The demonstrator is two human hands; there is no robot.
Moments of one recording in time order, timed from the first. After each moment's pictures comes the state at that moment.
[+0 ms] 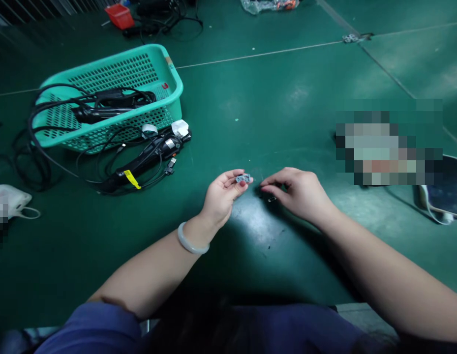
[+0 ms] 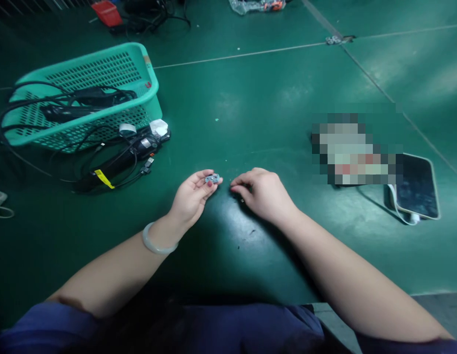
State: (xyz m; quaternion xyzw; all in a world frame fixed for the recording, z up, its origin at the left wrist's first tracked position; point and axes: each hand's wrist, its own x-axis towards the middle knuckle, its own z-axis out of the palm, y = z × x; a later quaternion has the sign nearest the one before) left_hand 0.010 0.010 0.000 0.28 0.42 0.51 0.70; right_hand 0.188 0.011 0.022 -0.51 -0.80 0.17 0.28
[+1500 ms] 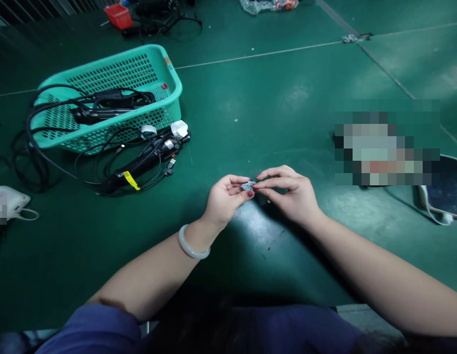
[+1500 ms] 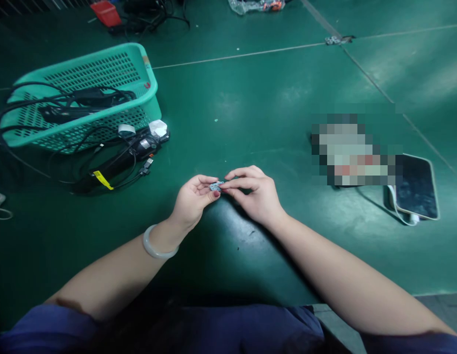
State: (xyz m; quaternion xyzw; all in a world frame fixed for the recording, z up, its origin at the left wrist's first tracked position) left_hand 0.011 0.007 -0.006 0.34 0.42 0.50 0.67; right_hand 0.175 0.008 0.010 -0.47 -0.72 0.25 0.44
